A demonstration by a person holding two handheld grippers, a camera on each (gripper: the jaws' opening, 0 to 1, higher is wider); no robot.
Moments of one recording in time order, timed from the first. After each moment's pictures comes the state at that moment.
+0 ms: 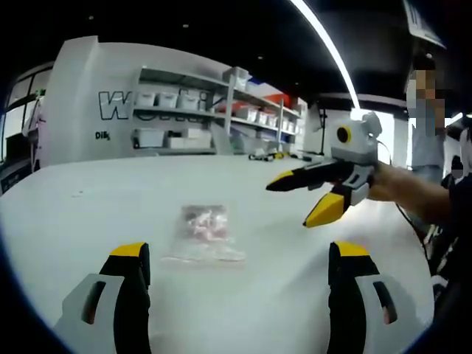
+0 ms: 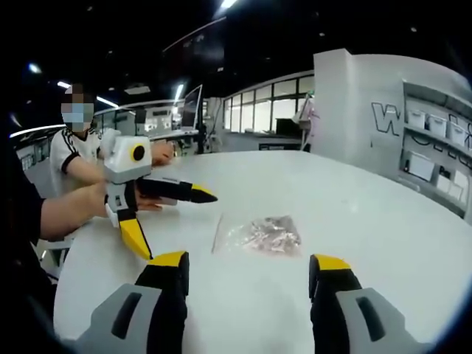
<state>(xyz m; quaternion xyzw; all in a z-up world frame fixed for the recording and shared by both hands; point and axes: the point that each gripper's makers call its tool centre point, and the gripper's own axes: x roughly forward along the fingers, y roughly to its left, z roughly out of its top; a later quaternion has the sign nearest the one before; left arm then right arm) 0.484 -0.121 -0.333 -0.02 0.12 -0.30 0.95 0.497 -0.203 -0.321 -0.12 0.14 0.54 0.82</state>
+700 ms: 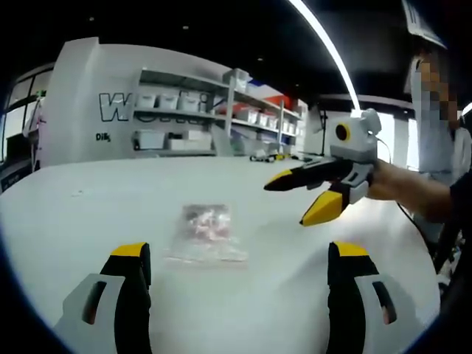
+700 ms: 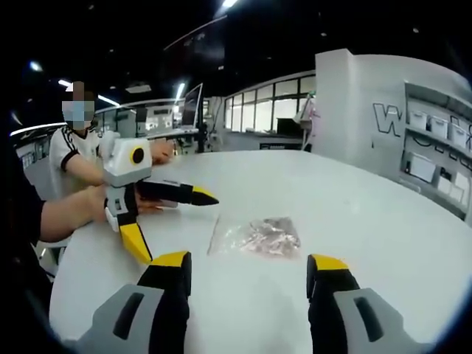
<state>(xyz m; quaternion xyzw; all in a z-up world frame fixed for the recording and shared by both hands) 0.490 -0.121 -0.338 -0.02 0.11 -0.30 0.95 0.503 -0.197 -0.323 -0.12 0.14 0.55 0.82</state>
